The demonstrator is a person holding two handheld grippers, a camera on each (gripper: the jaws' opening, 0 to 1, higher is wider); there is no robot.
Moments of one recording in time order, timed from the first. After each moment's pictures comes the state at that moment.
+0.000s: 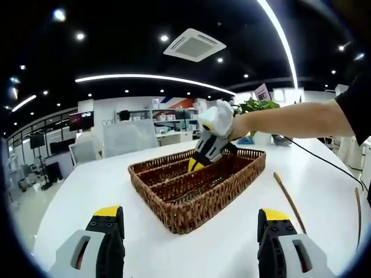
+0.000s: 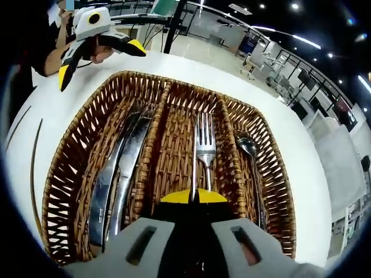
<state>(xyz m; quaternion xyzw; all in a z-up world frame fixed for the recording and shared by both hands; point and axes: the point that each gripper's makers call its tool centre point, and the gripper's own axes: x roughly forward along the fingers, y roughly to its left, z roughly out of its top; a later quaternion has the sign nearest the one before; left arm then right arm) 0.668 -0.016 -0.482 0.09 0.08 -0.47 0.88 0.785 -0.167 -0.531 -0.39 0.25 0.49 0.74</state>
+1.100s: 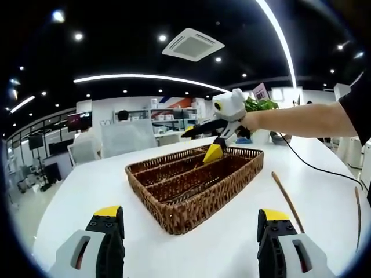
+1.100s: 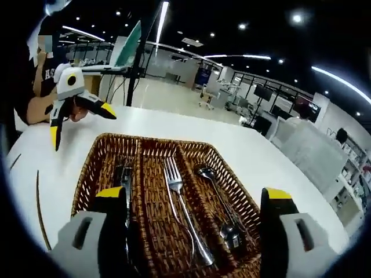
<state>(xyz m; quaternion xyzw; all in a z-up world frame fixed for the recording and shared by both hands) 0.667 -0.019 -0.481 0.09 0.08 -0.47 0.87 0.793 -0.187 -0.445 -0.23 0.14 0.40 0.88</state>
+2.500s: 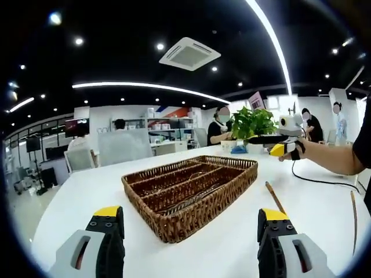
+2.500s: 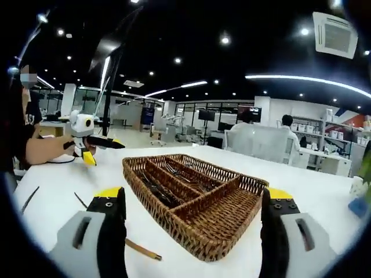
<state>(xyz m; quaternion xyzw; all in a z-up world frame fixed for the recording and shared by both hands) 0.650 -0.023 -0.465 0.07 0.04 -0.49 0.87 0.601 -0.290 -0.431 -0.07 0.02 0.24 0.97</state>
